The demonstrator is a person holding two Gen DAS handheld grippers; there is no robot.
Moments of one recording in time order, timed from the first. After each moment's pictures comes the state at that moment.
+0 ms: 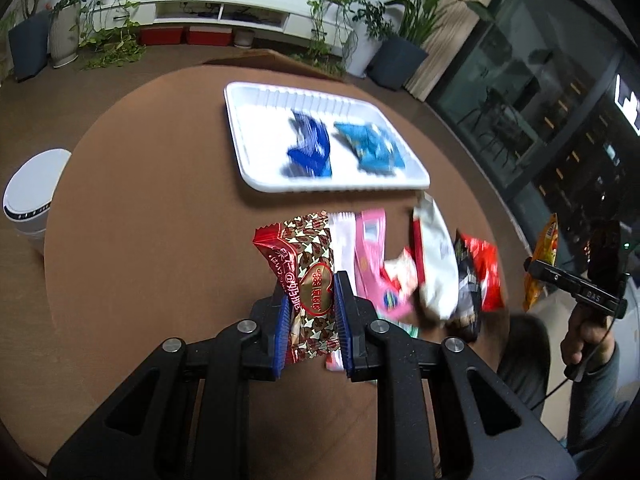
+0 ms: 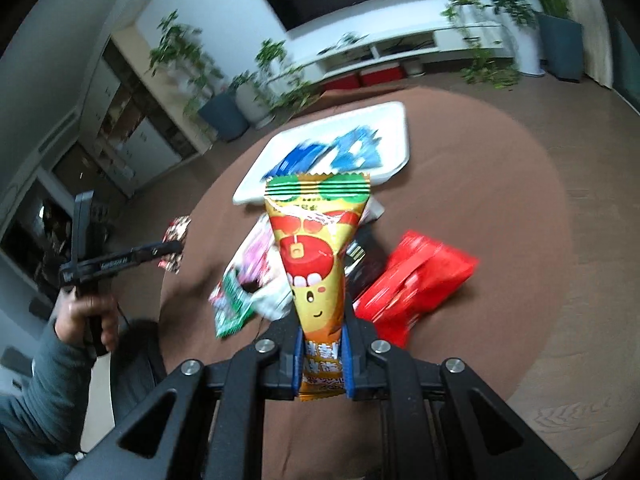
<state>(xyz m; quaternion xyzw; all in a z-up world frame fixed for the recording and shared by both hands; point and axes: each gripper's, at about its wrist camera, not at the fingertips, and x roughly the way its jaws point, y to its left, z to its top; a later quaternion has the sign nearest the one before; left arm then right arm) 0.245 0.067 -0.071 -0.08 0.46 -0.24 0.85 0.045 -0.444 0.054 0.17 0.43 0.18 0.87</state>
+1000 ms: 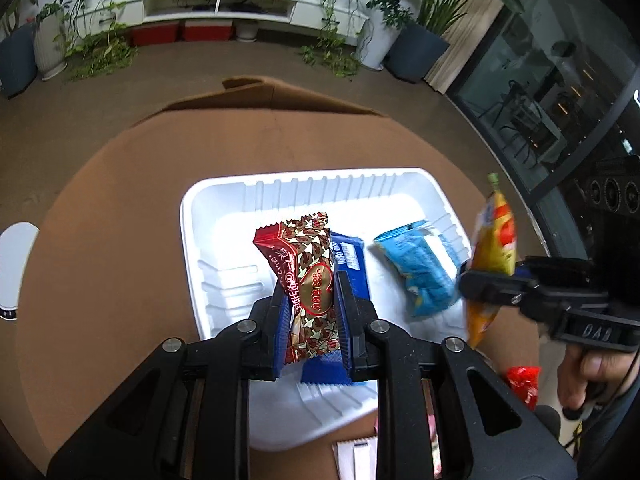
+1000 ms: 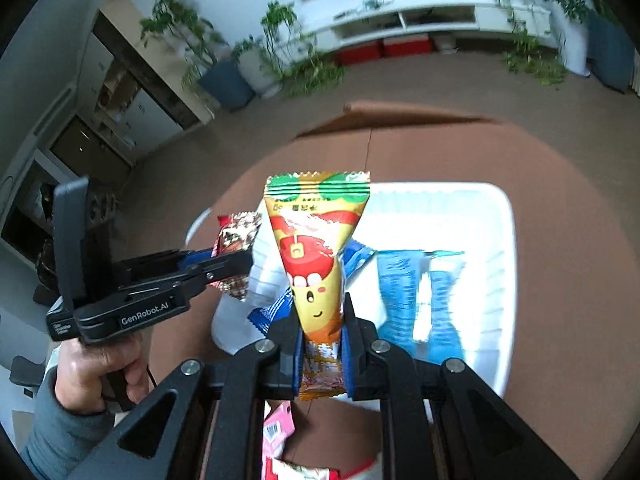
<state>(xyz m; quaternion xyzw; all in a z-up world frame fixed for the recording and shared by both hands) 0.463 -0.004 -0.075 -0.05 0.50 -0.22 0.84 0.317 -0.333 0.036 0.13 0.51 0.22 0.82</state>
